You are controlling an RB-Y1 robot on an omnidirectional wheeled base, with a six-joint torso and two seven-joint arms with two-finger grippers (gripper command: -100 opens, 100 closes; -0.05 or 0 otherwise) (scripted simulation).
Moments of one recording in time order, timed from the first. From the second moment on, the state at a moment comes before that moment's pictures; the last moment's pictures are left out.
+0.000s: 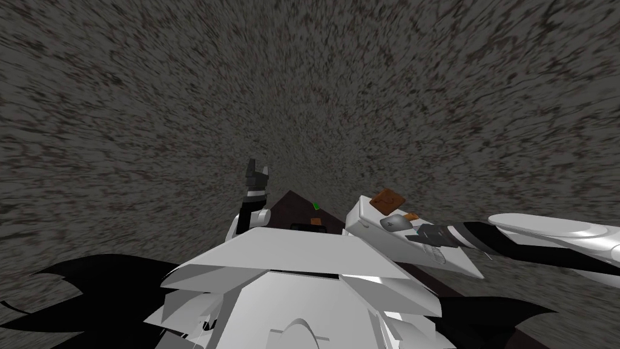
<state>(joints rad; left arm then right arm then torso) 0.47 -0.02 0.02 -2.31 -0.07 -0.36 0.08 0.63 -1.94 0.39 -1.33 0.45 -0.82 -0.14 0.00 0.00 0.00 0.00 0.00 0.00</state>
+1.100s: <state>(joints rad) 0.47 -0.02 0.02 -2.31 -0.07 -0.36 0.08 0.67 -1.94 0.37 -1.30 0.47 -0.82 -0.15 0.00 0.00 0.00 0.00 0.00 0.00</state>
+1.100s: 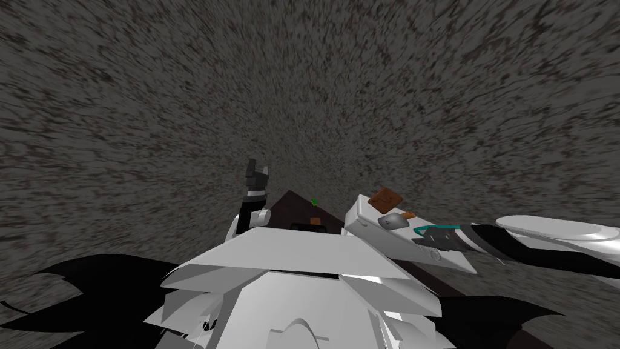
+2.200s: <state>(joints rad) 0.47 -0.02 0.02 -2.31 -0.07 -0.36 0.08 0.64 -1.96 0.35 -1.32 0.49 -0.85 -0.19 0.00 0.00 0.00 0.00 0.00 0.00</state>
